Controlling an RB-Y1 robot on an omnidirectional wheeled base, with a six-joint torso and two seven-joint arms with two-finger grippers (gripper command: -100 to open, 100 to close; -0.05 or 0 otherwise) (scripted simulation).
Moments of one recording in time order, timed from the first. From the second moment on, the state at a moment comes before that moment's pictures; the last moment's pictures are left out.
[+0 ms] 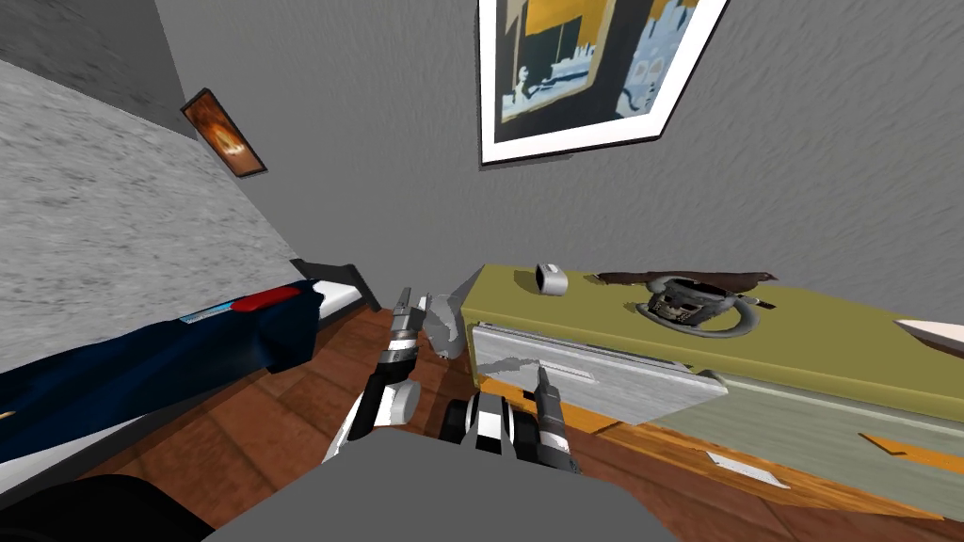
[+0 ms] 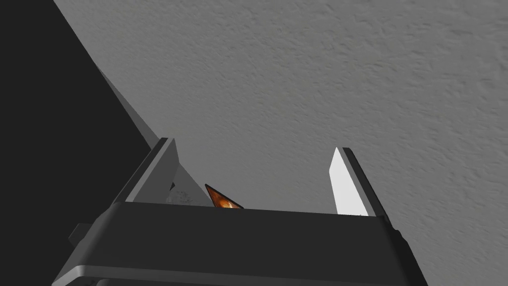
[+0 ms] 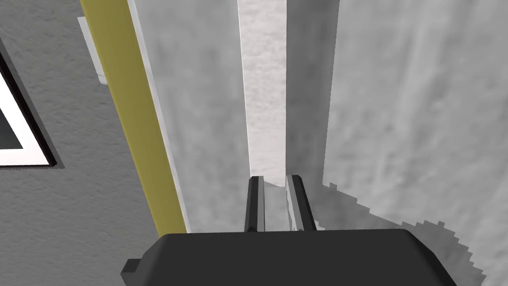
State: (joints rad) left arm 0.50 -0.04 -0.03 -2.24 0.02 -0.37 0.04; right arm 0.50 -0.34 0.72 -1.69 -1.02 -0.90 -2.25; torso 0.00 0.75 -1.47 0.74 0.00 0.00
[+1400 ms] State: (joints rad) left arm 0.50 -0.04 -0.03 -2.24 0.02 -0.37 0.04; right arm 0.50 -0.36 0.73 -1.68 -1.00 -0.93 -2.27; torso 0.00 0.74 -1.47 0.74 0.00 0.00
